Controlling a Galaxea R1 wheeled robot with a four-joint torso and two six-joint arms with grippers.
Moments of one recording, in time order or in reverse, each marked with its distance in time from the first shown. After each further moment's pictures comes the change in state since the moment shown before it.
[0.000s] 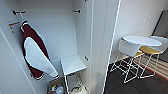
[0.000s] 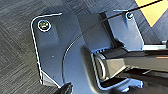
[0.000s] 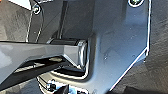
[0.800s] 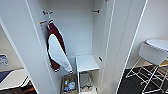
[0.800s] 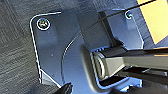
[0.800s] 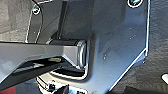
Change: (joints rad) left arm 0.003 0.002 0.000 0.001 0.000 0.000; right arm -0.001 0.000 -0.001 0.000 0.001 0.000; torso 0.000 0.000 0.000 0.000
